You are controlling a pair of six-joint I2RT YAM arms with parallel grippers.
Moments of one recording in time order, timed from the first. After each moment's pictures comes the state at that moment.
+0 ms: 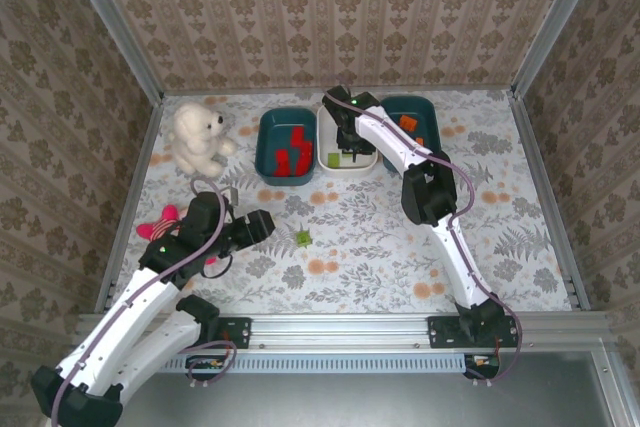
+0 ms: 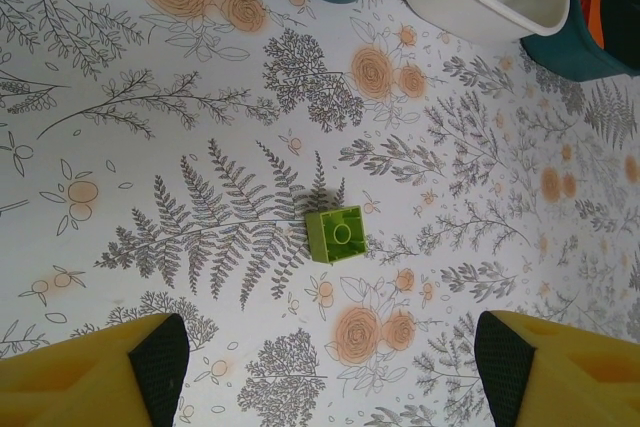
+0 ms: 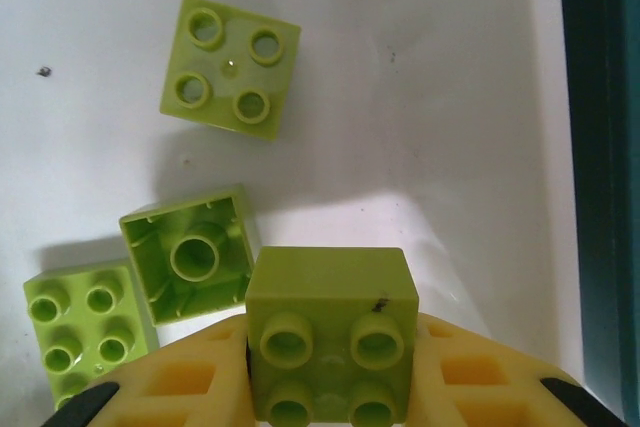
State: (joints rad) left arm -0.55 0.69 0.66 -0.75 0.13 -0.78; right arm 0.49 2.52 2.41 -1.24 0.30 0.63
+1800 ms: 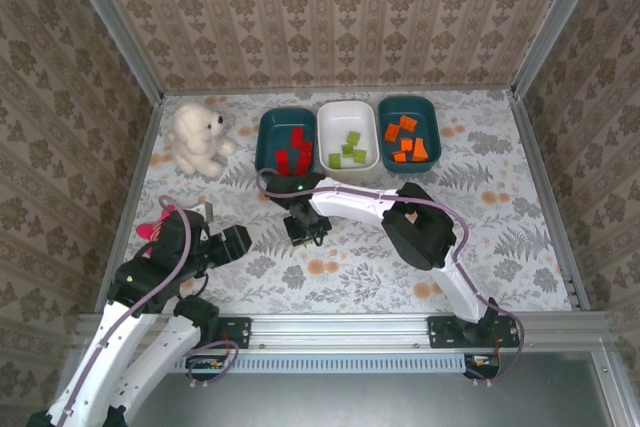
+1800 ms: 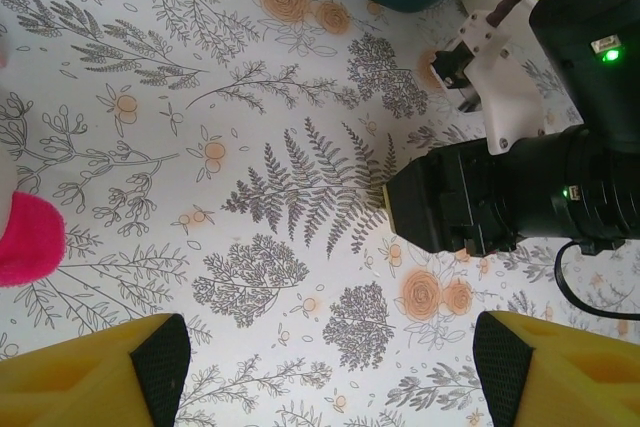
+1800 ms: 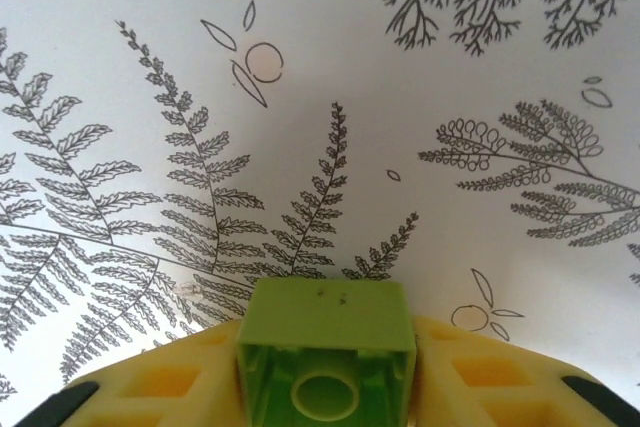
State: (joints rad) left arm -0.50 0.49 0.74 -1.07 0.05 -0.72; right arm 0.94 2.22 1.74 -0.96 -0.01 0.61
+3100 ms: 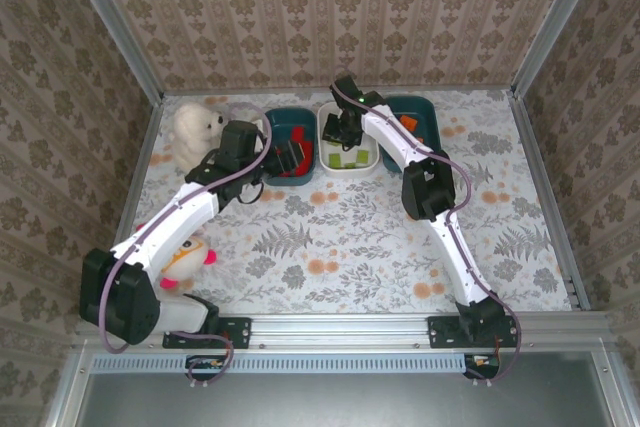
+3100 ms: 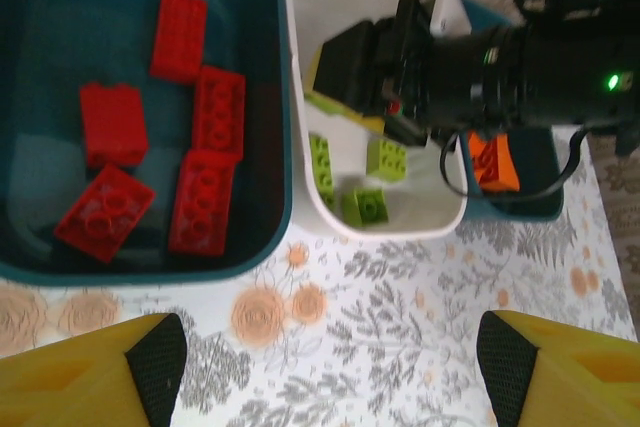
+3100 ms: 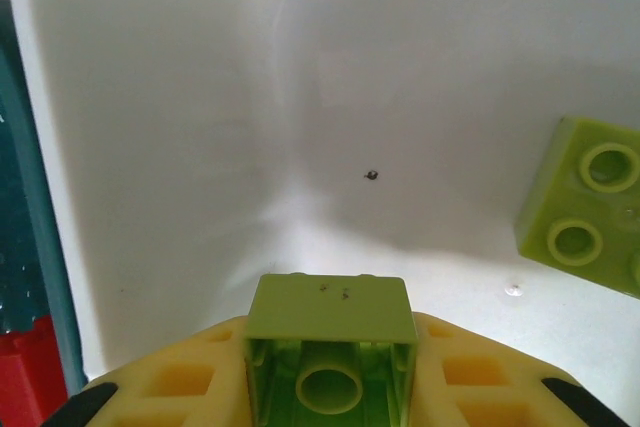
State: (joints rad) left arm -0.48 1.32 1.02 -0.31 0.16 -0.65; right arm 0.43 2.62 2.51 -0.98 -0.14 0.66
